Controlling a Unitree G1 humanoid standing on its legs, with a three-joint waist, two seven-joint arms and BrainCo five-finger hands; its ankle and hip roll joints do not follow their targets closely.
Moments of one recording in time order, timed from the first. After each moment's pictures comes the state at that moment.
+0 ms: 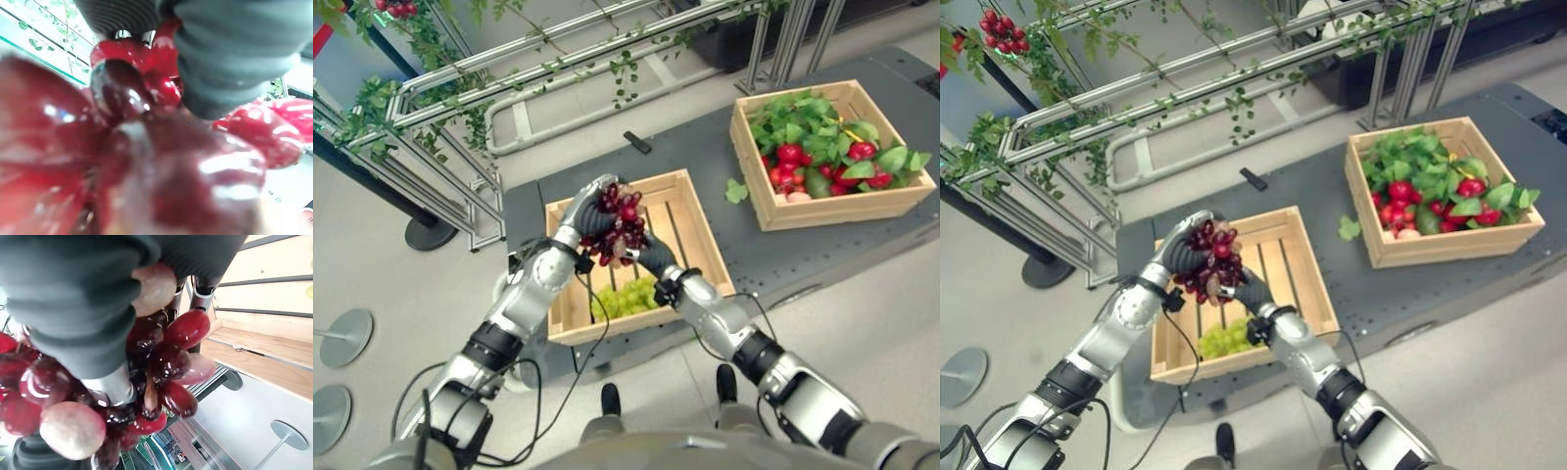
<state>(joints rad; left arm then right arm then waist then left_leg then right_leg) -0.38 0.45 -0.41 0.14 0.22 -0.07 0.14 -0.43 -0.16 0.64 0.49 0.74 -0.08 0.03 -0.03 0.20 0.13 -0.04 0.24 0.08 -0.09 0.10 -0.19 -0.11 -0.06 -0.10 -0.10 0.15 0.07</state>
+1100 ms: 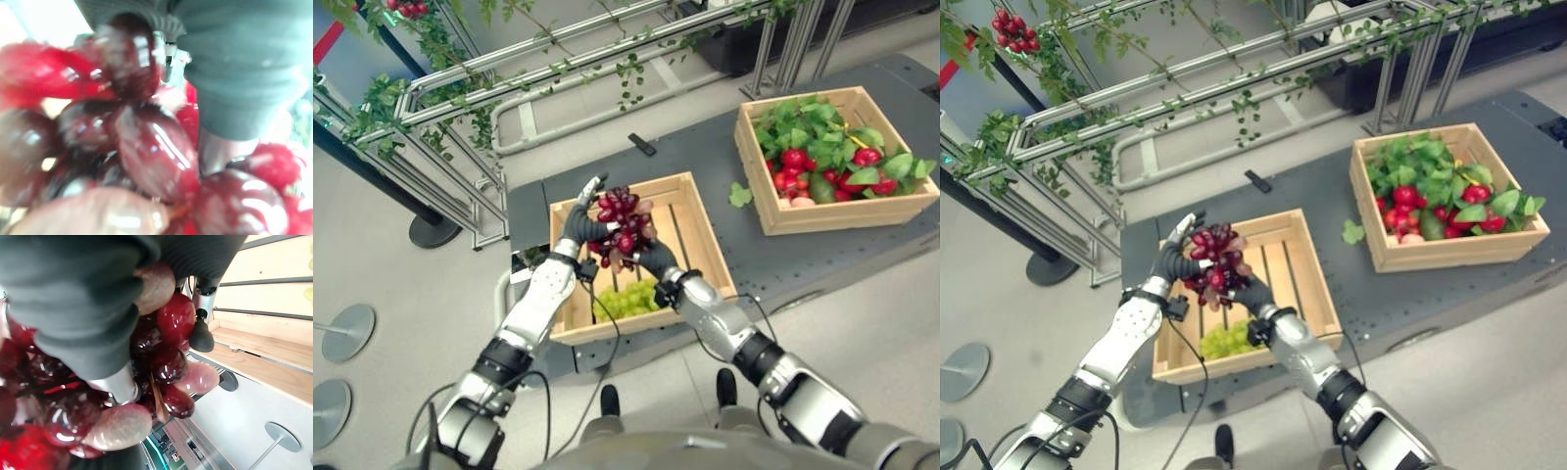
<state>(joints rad) -0.24 0.34 -0.35 0.14 -0.26 -0.10 0.18 -0.42 -0.16 0.64 0.50 0.72 -0.08 0.01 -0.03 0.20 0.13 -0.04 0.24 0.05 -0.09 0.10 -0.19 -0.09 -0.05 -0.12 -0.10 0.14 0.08</state>
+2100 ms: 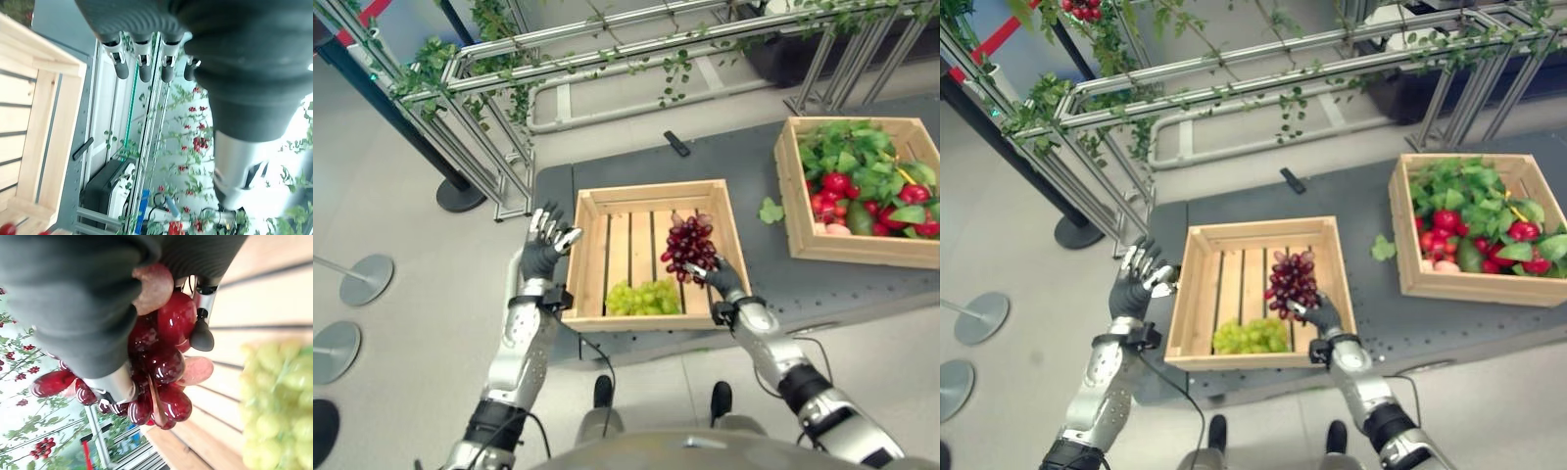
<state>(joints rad) 0.01 0.25 -0.13 0.05 -0.55 -0.23 0.15 -0.19 -0.31 0.35 0.56 0.49 -0.13 -0.08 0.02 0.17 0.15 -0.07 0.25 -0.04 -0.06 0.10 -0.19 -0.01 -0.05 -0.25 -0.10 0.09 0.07</state>
